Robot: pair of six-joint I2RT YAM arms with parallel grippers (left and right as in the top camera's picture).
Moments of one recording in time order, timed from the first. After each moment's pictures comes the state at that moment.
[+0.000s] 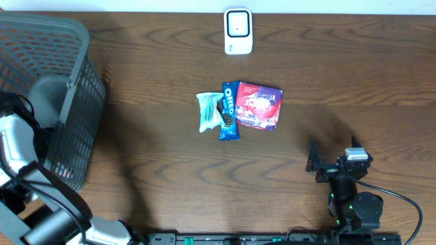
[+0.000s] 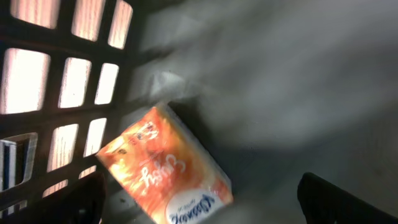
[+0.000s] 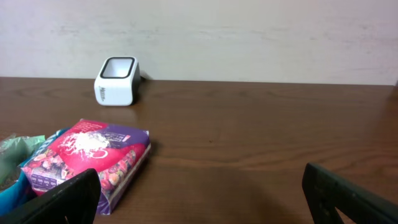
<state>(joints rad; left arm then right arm) 0.68 1.73 1.23 -1.02 -0.32 -1.05 0.00 0.01 0.01 -0.07 -0.06 0.01</state>
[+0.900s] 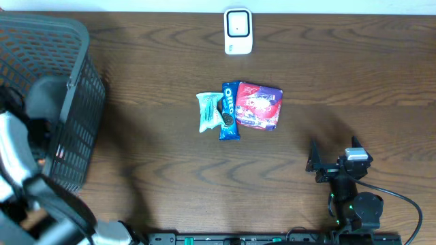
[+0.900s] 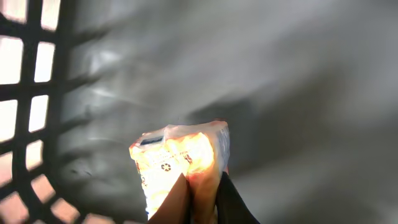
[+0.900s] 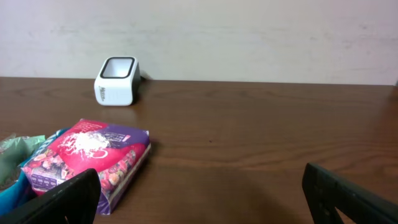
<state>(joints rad) 0.68 1.66 1.31 -1.02 -0.13 -1.03 0.00 0.01 0.01 -0.07 -0.06 0.01</state>
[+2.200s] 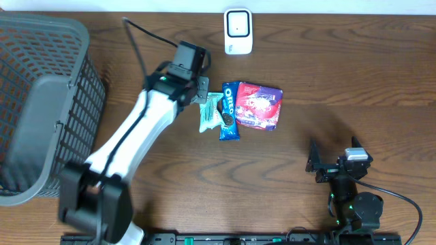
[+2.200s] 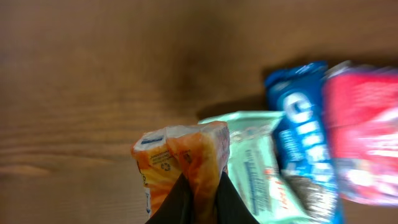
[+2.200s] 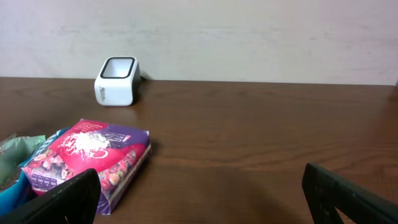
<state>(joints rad) -0.40 1.75 1.36 -0.67 -0.12 -0.19 0.00 0.01 0.01 -0.07 -0.06 0.01</state>
